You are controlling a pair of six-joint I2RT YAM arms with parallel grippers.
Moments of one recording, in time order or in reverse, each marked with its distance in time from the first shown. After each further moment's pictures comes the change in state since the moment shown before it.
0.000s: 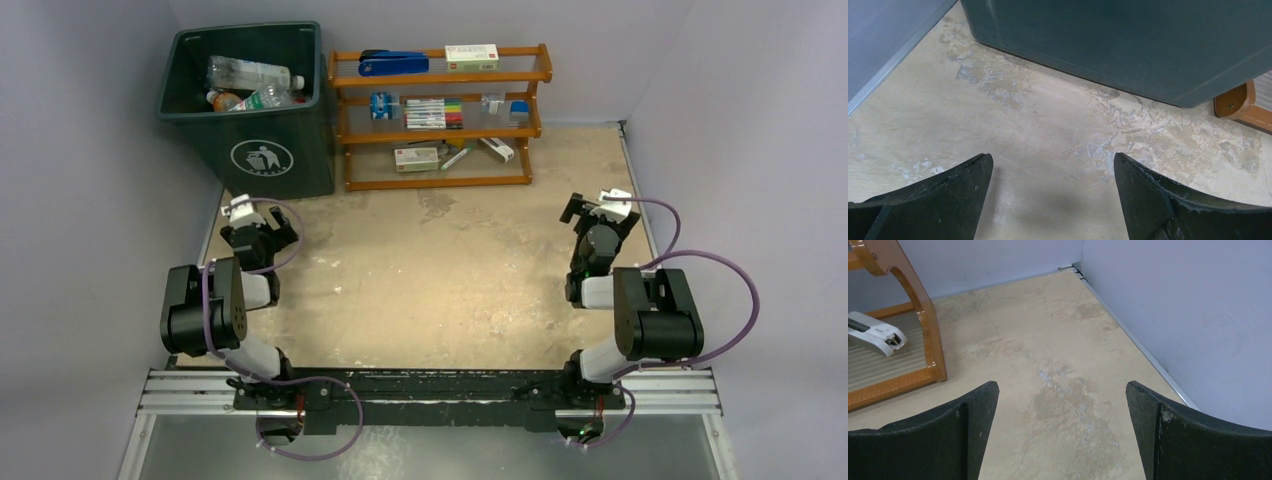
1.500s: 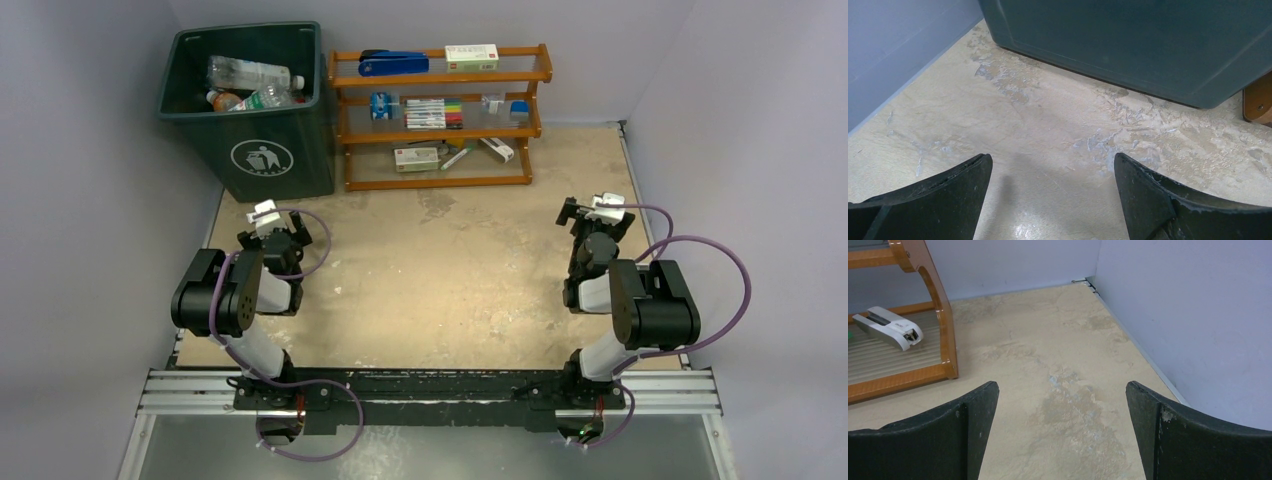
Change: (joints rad) left arm -0.226 0.118 -0.064 0.272 -0.397 0.082; right arm 0.012 0.074 -0.041 0.188 -0.062 -0.062
